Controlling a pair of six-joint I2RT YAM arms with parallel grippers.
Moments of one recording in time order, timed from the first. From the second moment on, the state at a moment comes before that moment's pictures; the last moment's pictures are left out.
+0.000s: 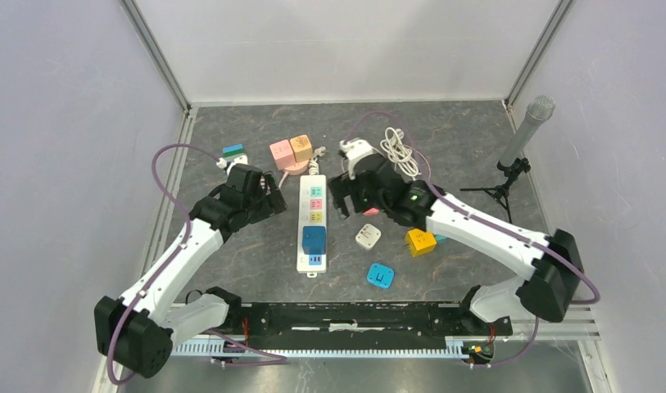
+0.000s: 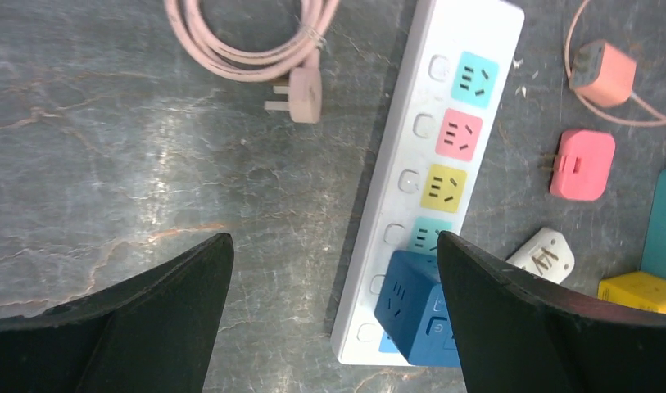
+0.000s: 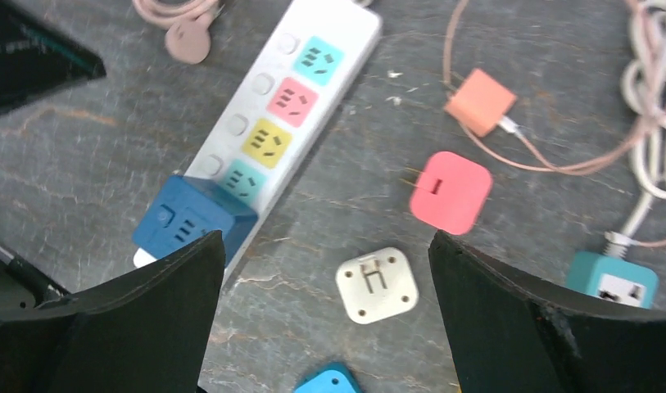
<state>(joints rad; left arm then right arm) -0.41 1.07 0.87 -0.69 -0.20 -0.69 0.87 1.38 1.17 -0.43 0.21 0.26</state>
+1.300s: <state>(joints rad) -0.41 0.77 0.78 -0.87 -0.49 -0.90 1.20 1.83 1.34 -0.47 0.45 0.11</state>
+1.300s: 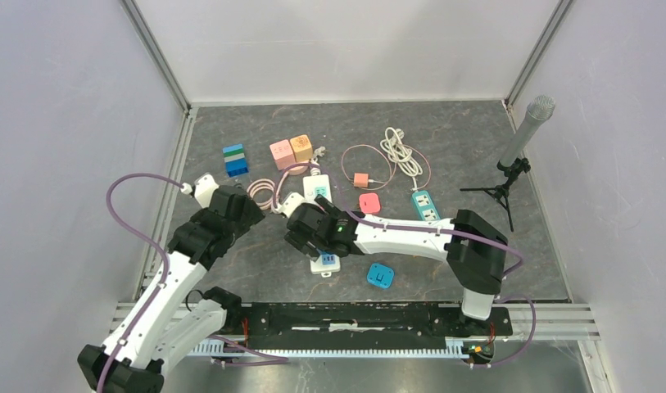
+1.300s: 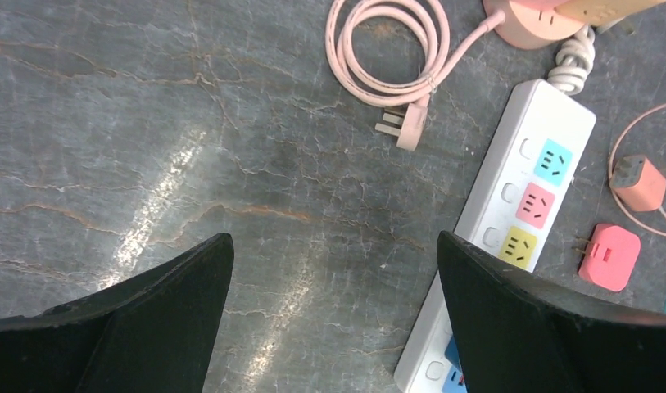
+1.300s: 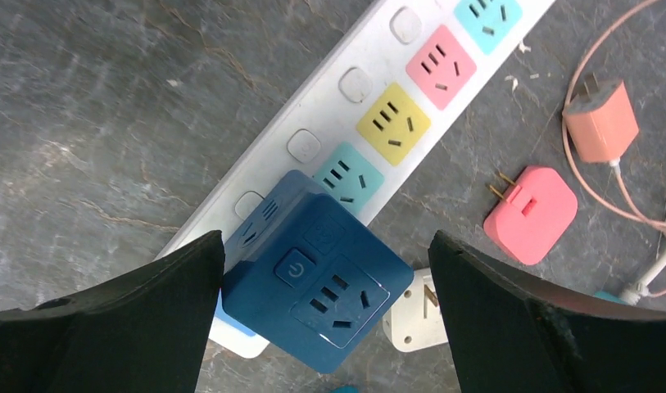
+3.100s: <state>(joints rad) -0.41 1.57 0.80 -0.18 0.35 -0.85 0.99 1.69 1.17 -0.49 0.27 0.37</state>
